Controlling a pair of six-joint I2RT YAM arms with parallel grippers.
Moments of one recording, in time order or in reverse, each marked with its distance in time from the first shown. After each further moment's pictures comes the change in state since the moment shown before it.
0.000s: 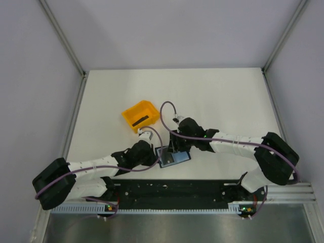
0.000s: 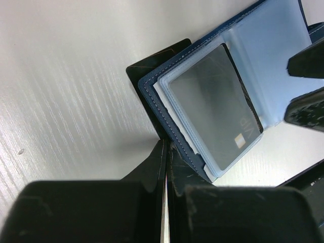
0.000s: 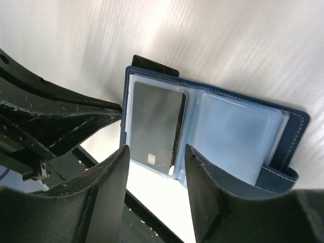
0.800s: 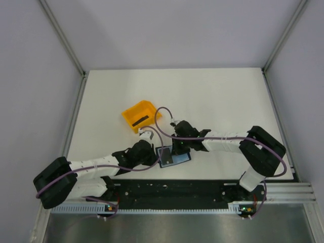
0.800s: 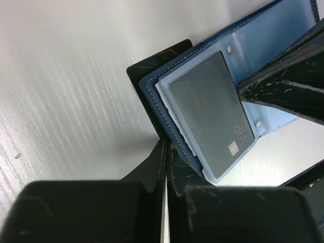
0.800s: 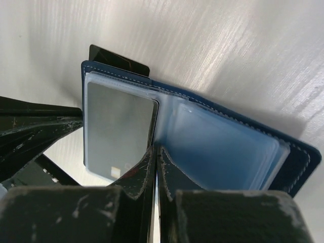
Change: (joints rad) left arm 0.000 0.016 0.005 0.014 0.006 0.001; right arm 0.007 0.114 0.020 -0.005 0.043 -0.026
